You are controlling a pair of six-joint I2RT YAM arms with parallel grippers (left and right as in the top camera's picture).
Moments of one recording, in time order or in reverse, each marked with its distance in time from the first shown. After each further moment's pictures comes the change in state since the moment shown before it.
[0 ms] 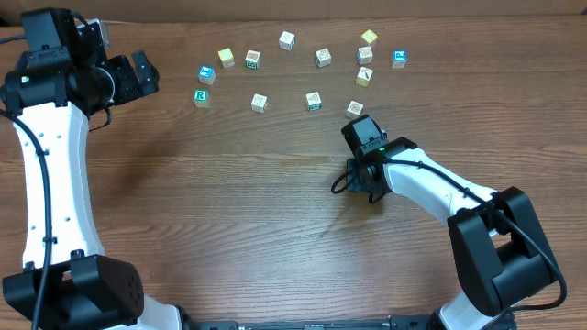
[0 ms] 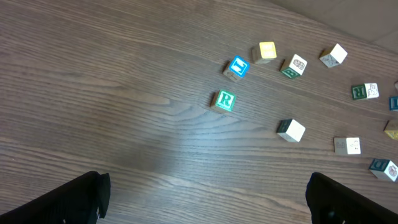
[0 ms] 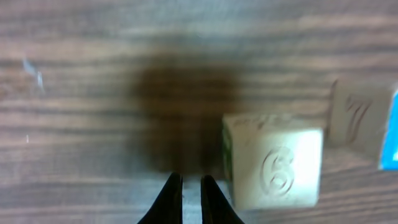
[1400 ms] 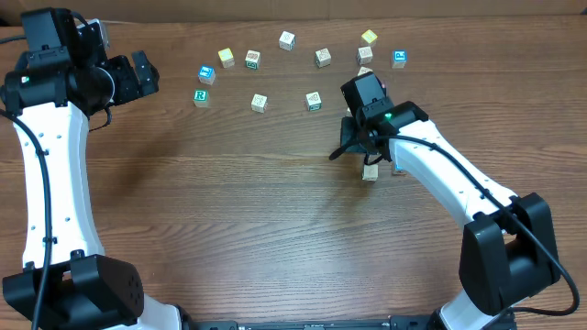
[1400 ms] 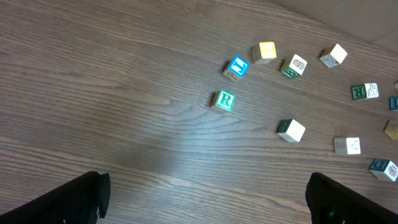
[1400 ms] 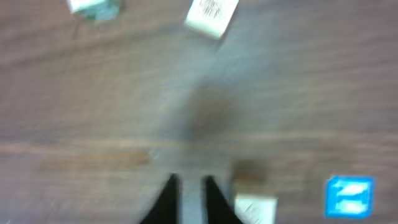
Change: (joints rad) left arm 0.000 0.000 0.000 0.000 0.000 0.000; right arm -0.018 0.000 0.293 -0.128 -0.034 -0.027
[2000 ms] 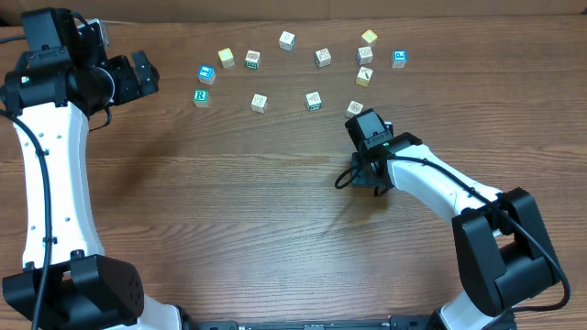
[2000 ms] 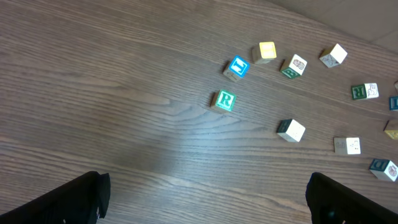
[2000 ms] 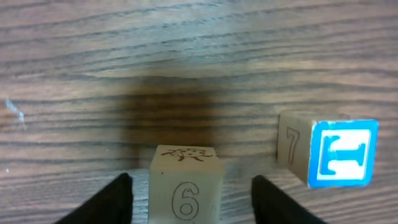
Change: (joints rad) left arm 0.000 0.000 0.000 0.000 0.000 0.000; right arm -0.004 -0.005 -0.265 0.130 0.130 -0.002
